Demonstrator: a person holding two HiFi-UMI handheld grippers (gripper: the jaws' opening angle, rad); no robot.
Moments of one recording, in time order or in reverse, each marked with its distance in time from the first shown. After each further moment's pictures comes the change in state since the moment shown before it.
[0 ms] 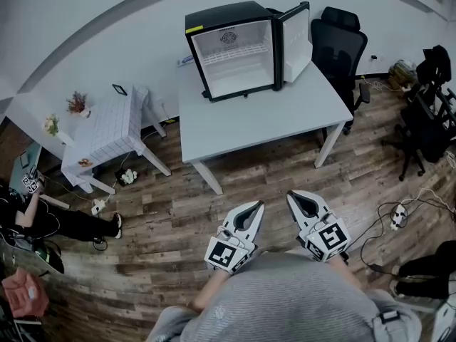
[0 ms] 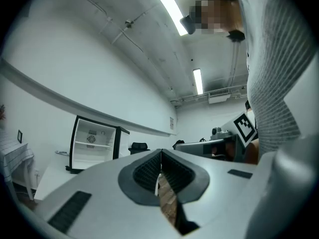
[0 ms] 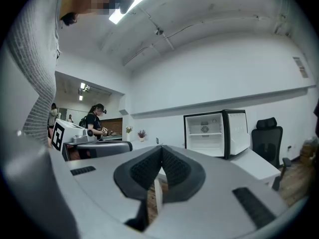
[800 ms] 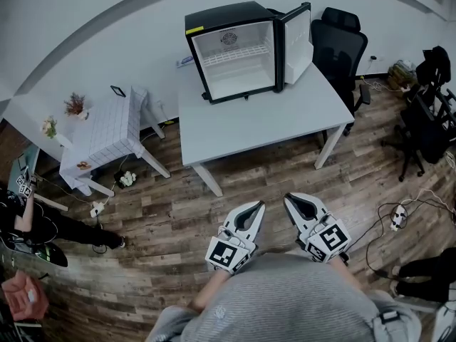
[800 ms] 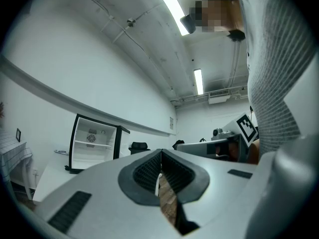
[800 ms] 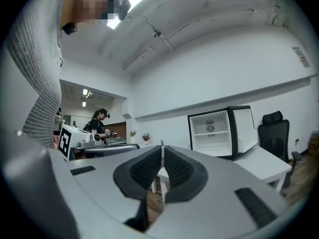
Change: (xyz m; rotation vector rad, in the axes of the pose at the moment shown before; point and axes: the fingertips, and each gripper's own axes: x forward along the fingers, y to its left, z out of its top) left arm 0.007 0.020 -0.002 -0.011 0.004 -0.011; right arm 0.020 0.006 0.000 0.055 -0.027 0.051
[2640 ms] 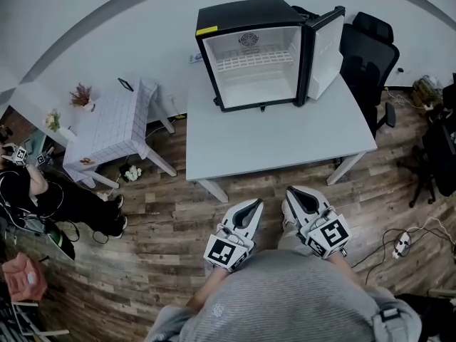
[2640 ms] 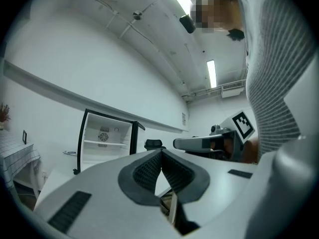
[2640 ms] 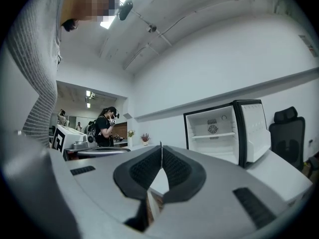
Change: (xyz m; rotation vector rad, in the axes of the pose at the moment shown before) left arm 0.096 0.123 -0.021 0.002 0.030 0.129; right arm 0.129 -0.119 0.003 -0.002 0.002 0.078
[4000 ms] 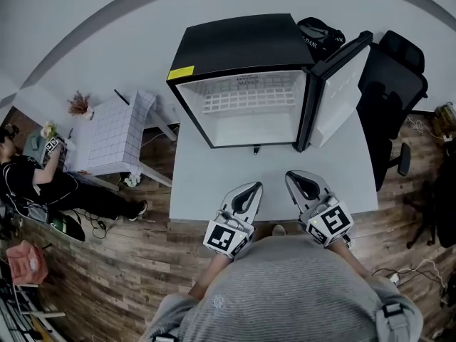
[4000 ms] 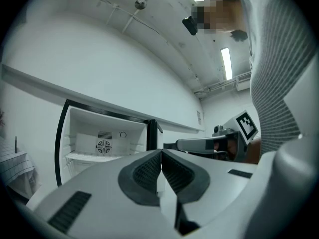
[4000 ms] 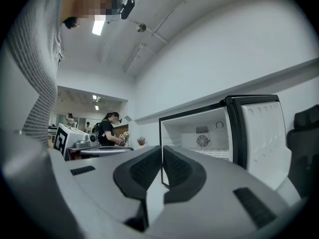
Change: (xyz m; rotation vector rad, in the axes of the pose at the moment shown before) left arm 0.273 0.141 0.023 0.030 -0.019 0.131; right arm 0.158 -0.261 0.051 -0.016 -0.021 0.129
